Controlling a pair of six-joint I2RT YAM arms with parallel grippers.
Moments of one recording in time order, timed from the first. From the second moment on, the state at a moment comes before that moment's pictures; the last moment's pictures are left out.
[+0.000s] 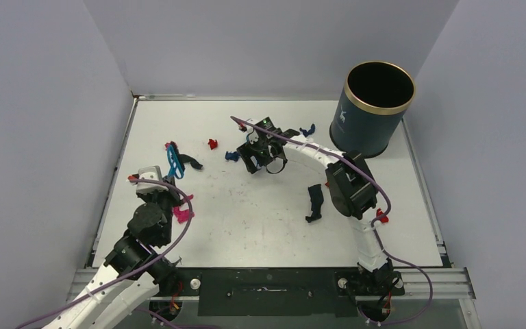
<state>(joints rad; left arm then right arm) -0.69 0.36 0.49 -0.19 -0.81 -0.22 0.65 2.15 1.67 -0.47 -0.12 -0.05</state>
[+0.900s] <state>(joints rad) -0.64 0.45 0.48 -0.17 -0.72 -0.19 0.68 2.24 1.74 -0.50 0.12 0.15</state>
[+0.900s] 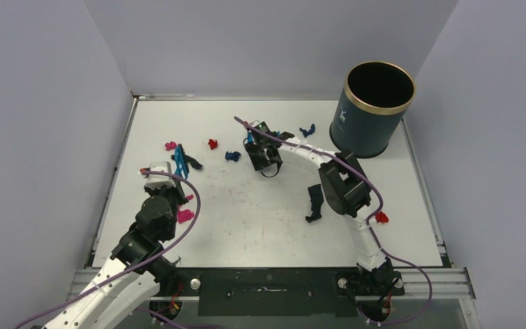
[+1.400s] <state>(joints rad) -0.63 0.45 0.48 -0.17 -0.69 -0.20 0.65 2.21 1.69 -0.49 0.10 0.11</state>
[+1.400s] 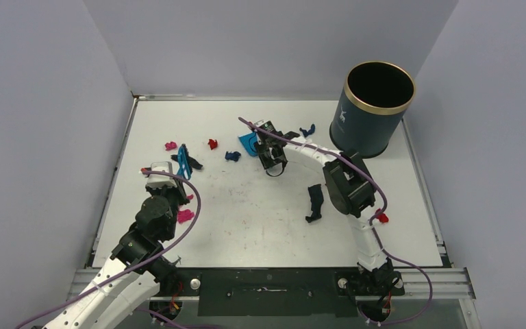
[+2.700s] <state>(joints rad) -0.91 0.84 0.59 0.06 -0.14 -0.49 0.07 1.04 1.32 -0.89 -0.23 -0.36</state>
